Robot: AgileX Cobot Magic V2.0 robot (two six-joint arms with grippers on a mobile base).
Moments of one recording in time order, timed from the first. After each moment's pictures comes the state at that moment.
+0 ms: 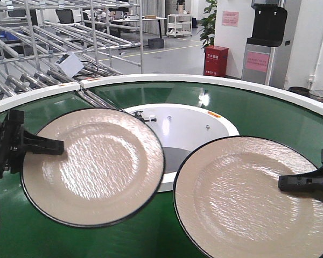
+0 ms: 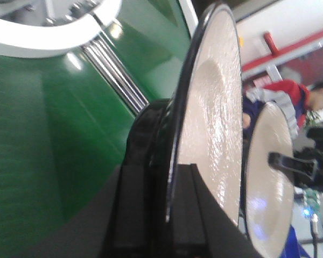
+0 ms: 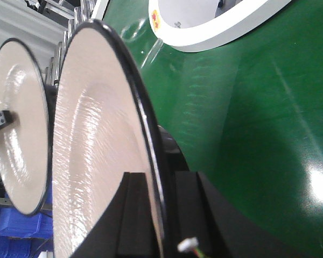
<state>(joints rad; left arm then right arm) 0.18 1.60 -1.40 -1.27 1.23 0.53 -0.34 1.38 -1.06 1.22 1.20 -0.64</state>
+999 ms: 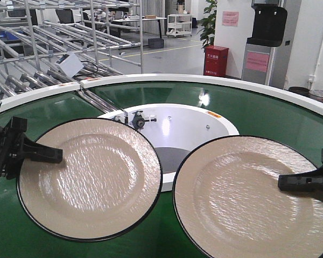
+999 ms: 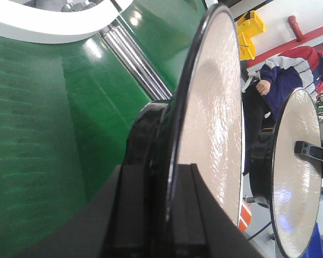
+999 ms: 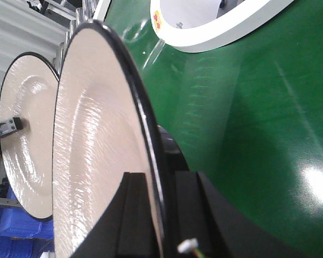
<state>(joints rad) 0.18 1.59 -1.40 -1.18 1.22 0.50 -0.34 1.38 -1.05 1.22 1.20 -0.64</state>
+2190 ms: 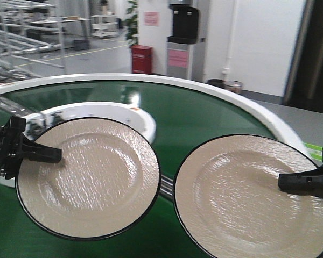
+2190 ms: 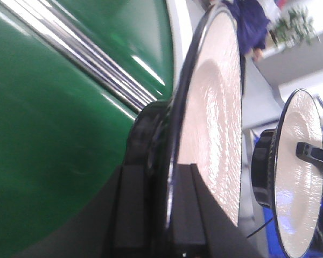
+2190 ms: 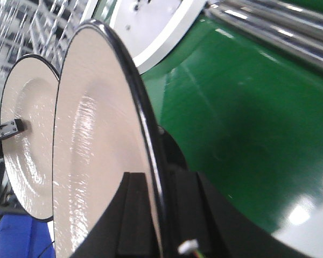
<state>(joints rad) 0.18 1.59 -1.40 -1.18 1.22 0.50 -0.34 1.38 -1.05 1.23 1.20 -0.64</state>
